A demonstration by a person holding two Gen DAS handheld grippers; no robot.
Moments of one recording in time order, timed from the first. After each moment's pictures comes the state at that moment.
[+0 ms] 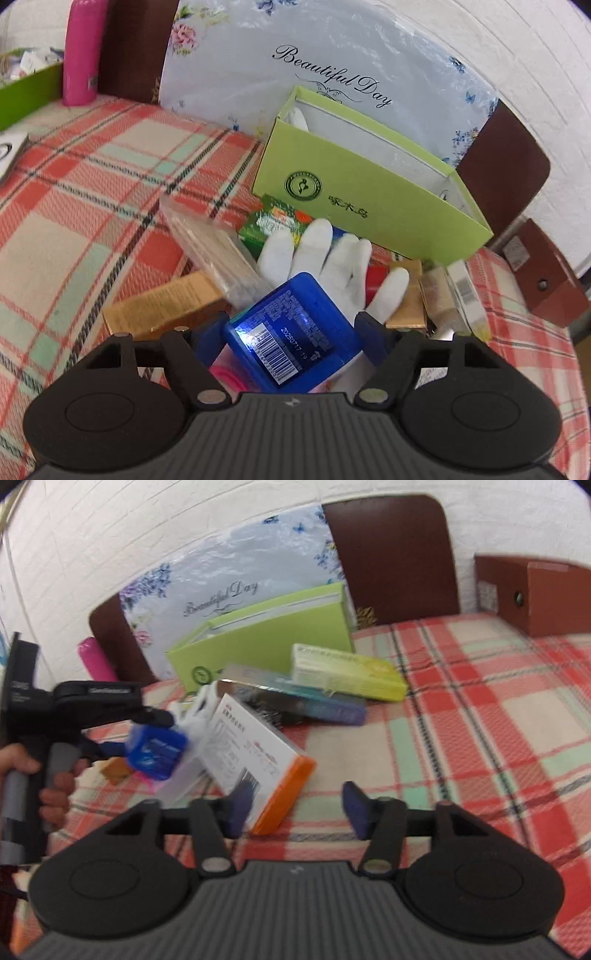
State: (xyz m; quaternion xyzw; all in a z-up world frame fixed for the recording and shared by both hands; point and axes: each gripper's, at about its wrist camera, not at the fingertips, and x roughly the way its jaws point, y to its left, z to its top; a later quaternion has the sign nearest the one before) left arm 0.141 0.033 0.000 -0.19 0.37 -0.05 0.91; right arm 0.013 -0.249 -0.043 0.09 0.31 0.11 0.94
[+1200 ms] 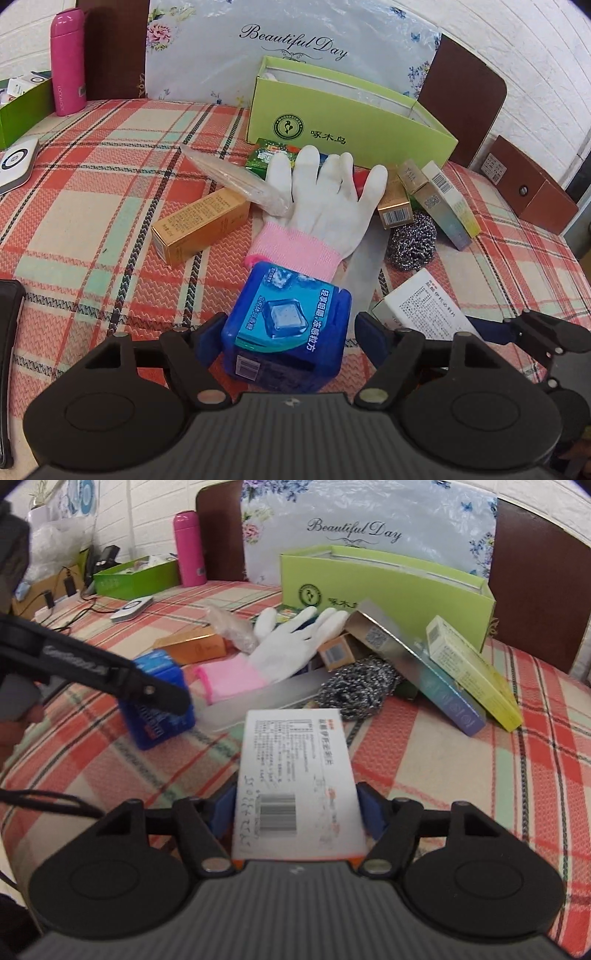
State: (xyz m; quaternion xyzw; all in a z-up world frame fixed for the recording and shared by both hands) left arm 0.072 0.037 -0.015 -0.09 0.40 -0.09 0.91; right arm 0.026 -0.176 -0.057 -0.10 0.36 0.25 0.89
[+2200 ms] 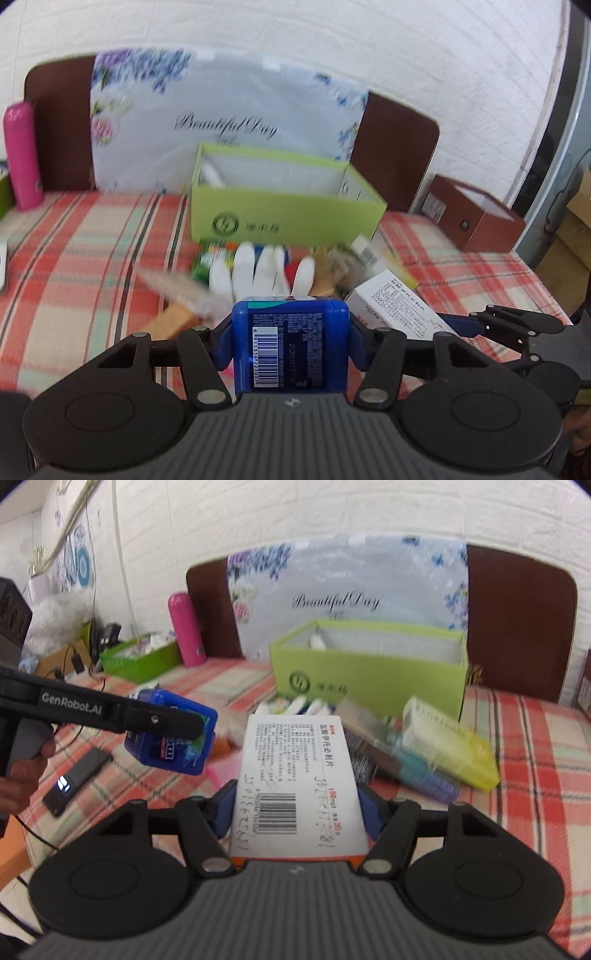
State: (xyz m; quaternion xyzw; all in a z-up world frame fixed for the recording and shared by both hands) left arm 0.075 0.026 0.062 -0.06 0.31 -0.17 0.93; right arm 0.042 -0.199 0.015 -0.02 0.29 0.26 0.92
